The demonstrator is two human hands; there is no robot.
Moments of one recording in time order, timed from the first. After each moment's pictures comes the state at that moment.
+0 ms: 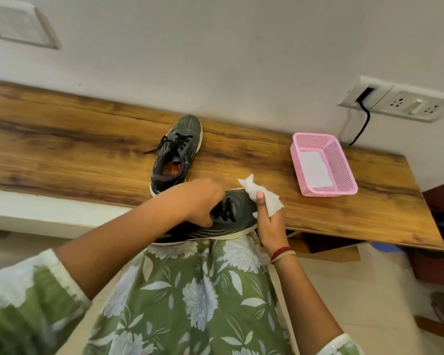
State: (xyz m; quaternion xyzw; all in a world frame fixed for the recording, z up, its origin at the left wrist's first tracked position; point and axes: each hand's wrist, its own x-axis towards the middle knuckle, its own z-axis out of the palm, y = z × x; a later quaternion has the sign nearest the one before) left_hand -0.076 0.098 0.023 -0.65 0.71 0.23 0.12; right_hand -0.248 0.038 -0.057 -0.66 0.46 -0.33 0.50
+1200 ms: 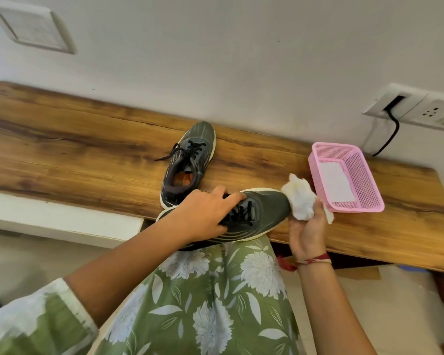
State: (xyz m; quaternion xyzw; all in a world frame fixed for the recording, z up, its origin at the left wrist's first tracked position) left_hand -0.062 0.102 -0.015 -0.70 0.71 0.11 0.04; right_hand -0.240 -0.003 -0.043 -0.24 0.50 -0.50 0.67
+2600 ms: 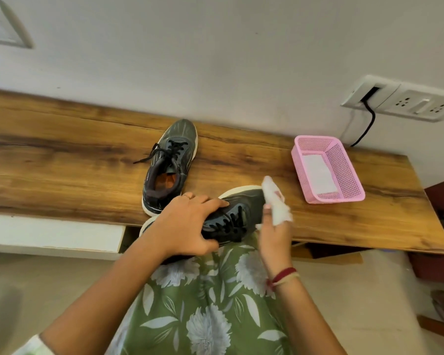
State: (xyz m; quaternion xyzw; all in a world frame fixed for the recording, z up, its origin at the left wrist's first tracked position) left_hand -0.053 0.116 -0.033 -0.70 0.68 0.20 -0.09; right_hand -0.225 0.042 -0.051 -0.61 0.56 -0.36 0.42
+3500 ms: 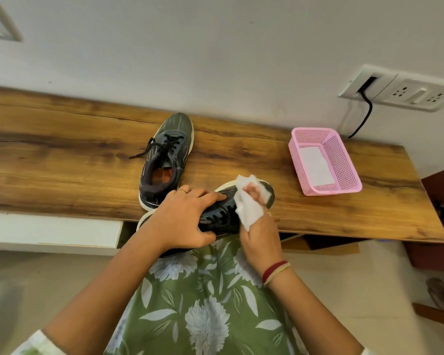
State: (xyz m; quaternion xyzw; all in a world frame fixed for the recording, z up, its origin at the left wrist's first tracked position) left_hand -0.054 0.115 -0.039 -0.71 0.67 0.20 -0.09; right_hand -0.234 0.043 -0.076 -0.85 0.43 -0.19 0.25
